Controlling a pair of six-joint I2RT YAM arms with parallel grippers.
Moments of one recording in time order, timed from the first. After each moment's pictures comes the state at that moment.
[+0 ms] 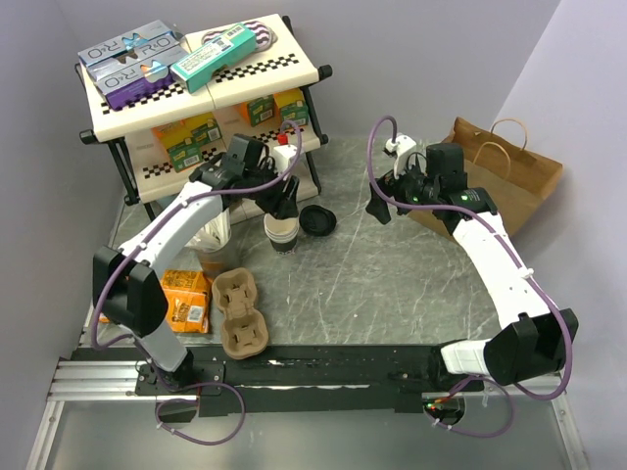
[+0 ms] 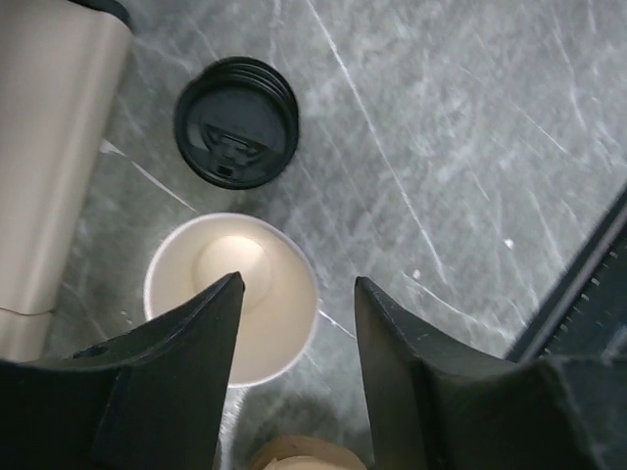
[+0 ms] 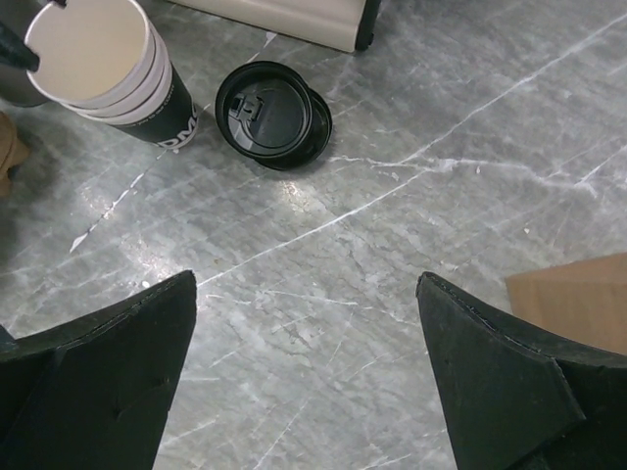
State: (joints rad) left arm -0.47 1.64 1.52 -0.62 0.44 0.13; right arm 0.22 1.31 1.29 -0.60 -0.43 -0.27
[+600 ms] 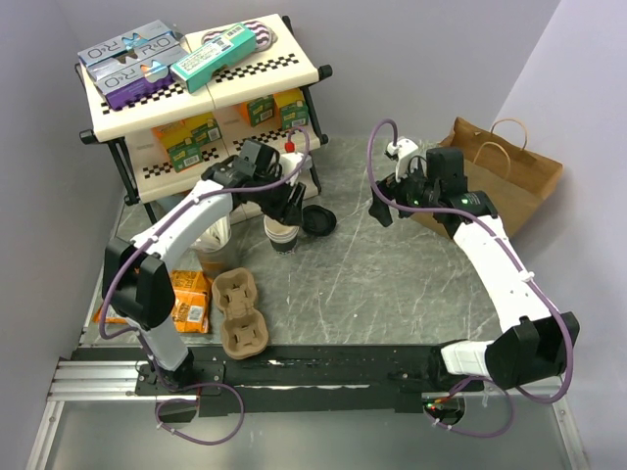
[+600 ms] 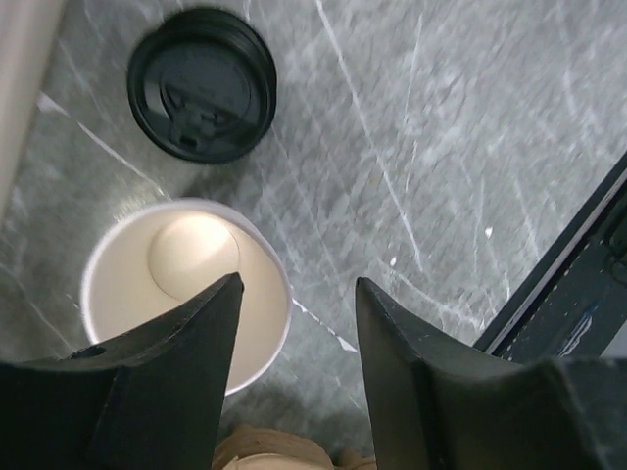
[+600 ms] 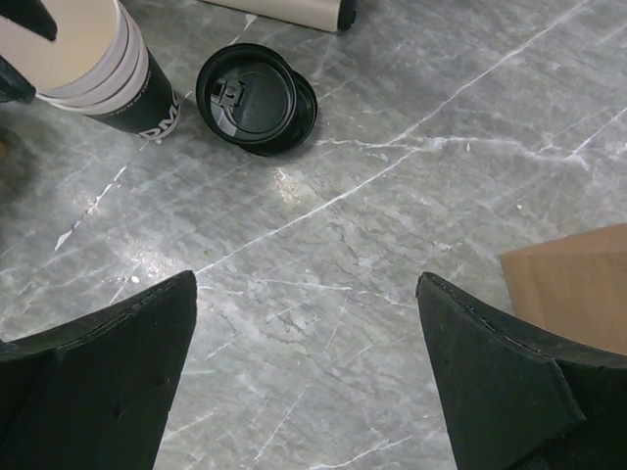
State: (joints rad) left arm -0.50 1.71 1.57 -0.71 0.44 0.06; right arm 0.22 1.29 1.26 -0.61 -0.38 -0.25
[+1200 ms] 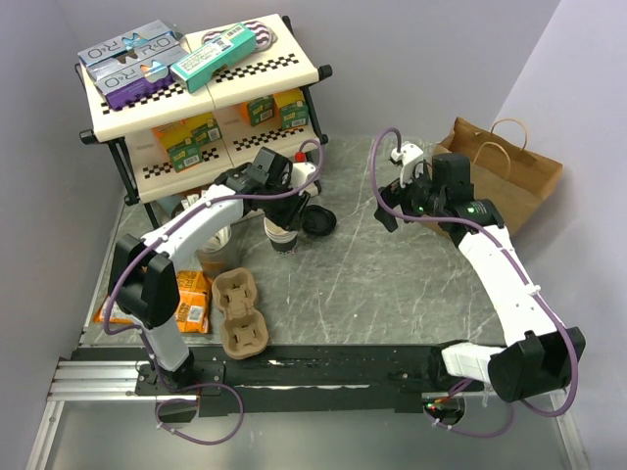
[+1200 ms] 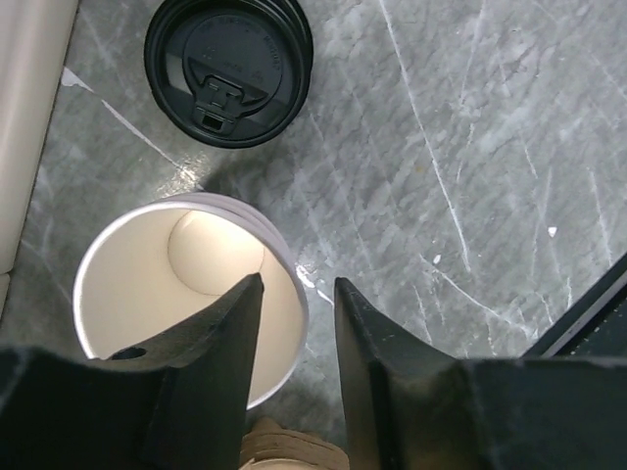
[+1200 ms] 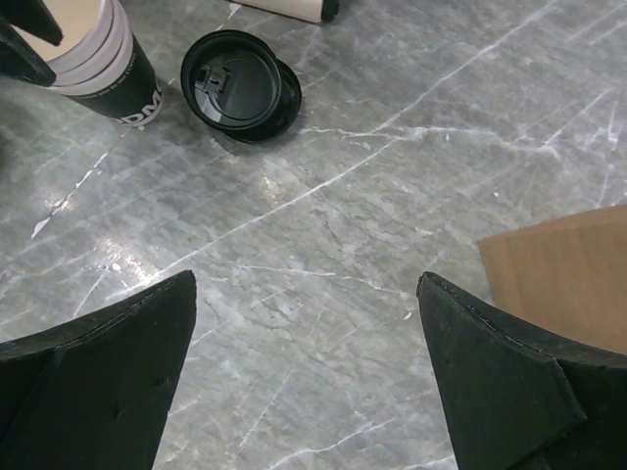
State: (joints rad) left arm -0.57 1.74 1.53 -0.70 0.28 0.09; right arm 0.21 1.22 1.22 -0.62 -0.36 -0.29
